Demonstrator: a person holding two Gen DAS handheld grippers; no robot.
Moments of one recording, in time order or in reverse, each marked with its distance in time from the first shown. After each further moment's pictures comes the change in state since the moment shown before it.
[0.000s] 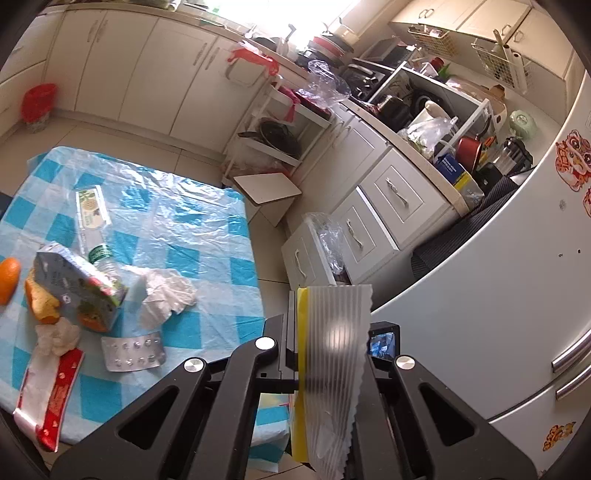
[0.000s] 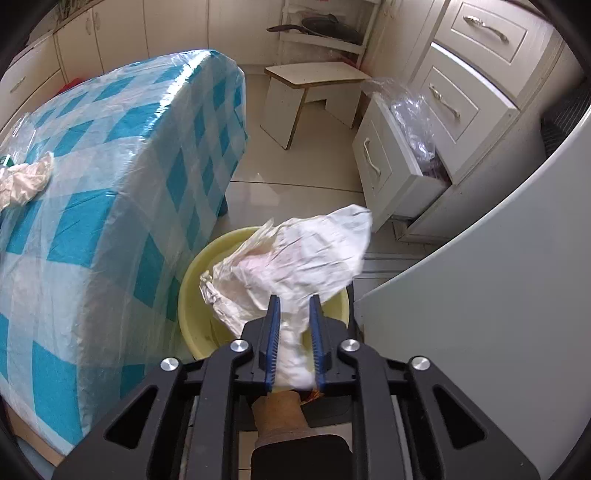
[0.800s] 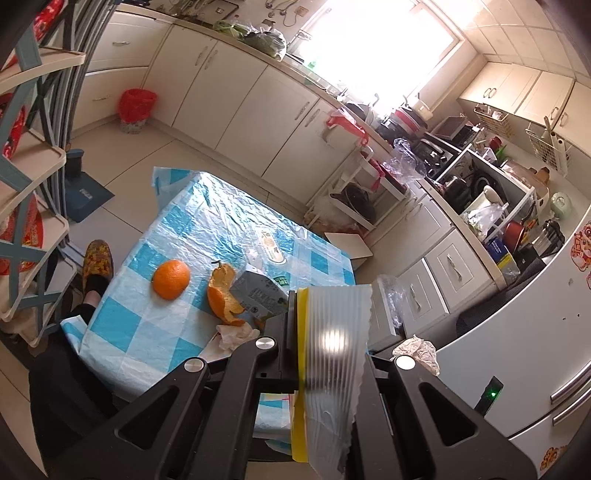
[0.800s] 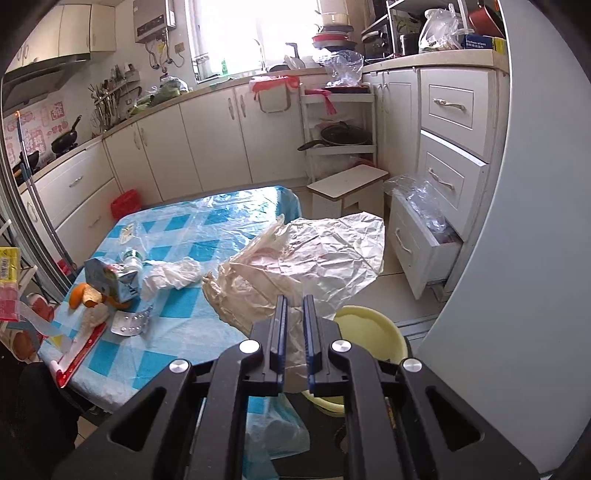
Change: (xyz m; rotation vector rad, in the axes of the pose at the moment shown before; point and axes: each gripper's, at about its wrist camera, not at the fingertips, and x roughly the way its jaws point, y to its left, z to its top) left arm -0.187 0.157 -0.018 -0.193 -0.219 0.193; right arm -0.147 0.031 -0.054 0.128 -0.450 0.196
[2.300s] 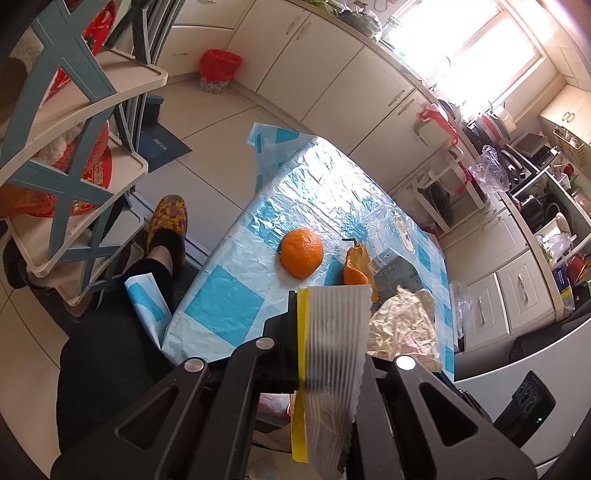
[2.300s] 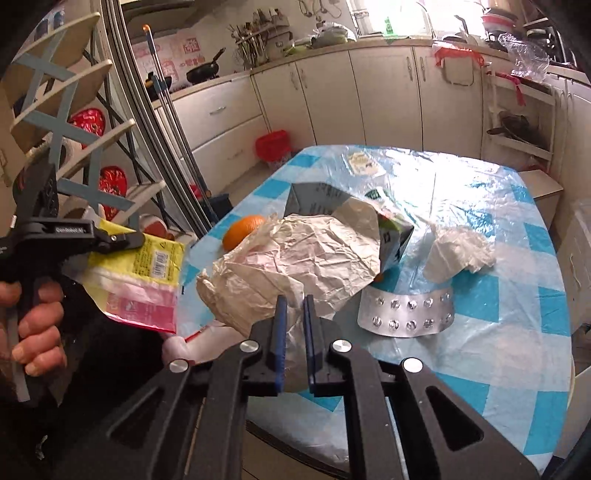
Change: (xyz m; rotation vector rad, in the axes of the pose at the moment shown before) left arm 0.042 0.145 -0.017 -0.183 0.070 0.242; right arm 0.051 0.213 -0.033 -0.253 0.127 0.535
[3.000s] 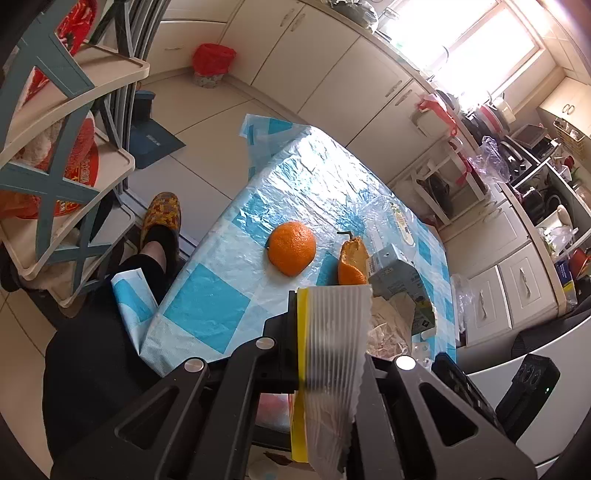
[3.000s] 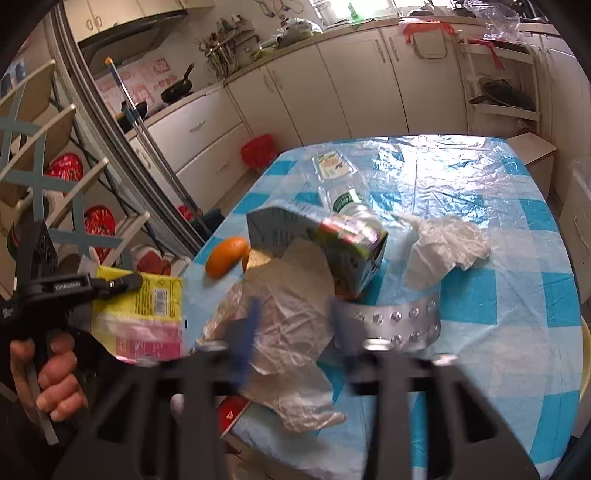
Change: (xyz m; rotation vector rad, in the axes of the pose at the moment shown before) left arm 0.020 -0.011 -0.002 0.016 0.034 0.001; right arm 0.017 -0.028 0.017 0.134 0.049 0.004
